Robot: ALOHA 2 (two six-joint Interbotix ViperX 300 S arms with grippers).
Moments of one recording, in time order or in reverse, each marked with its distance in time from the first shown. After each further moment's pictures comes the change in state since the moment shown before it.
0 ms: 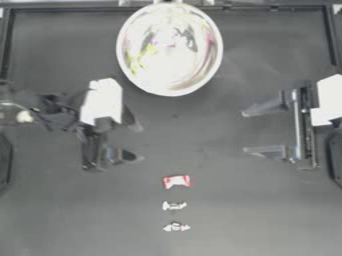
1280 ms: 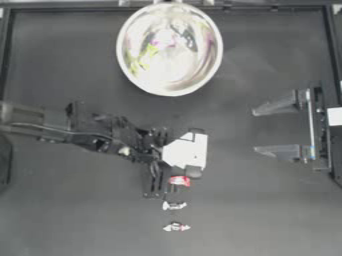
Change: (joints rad) left arm -0.083 0.494 -0.388 0.222 0.199 -0.192; right arm 0.020 -0.054 0.051 0.006 -0.052 0.000
